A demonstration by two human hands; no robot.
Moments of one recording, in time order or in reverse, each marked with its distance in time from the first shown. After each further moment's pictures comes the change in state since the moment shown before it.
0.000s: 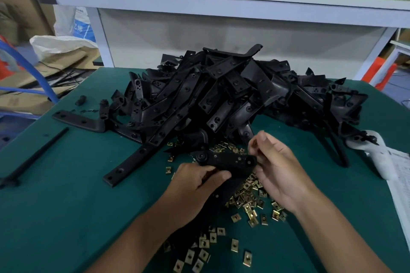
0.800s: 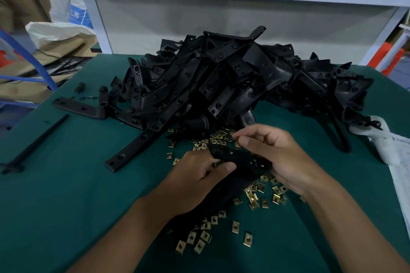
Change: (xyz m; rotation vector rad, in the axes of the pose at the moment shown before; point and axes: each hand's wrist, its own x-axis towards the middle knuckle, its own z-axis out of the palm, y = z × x) left_hand -0.001 0.006 0.003 0.096 -0.023 0.242; right_hand -0.005 -0.007 -0.007 -0.300 -0.216 0.018
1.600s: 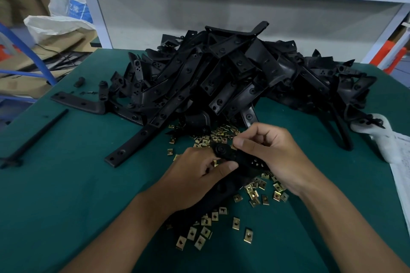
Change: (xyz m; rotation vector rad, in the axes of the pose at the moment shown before) left_hand -0.003 -0.013 0.002 0.033 -0.021 -0.056; right_hand 0.000 0.004 0.009 -0.086 0.060 -0.051
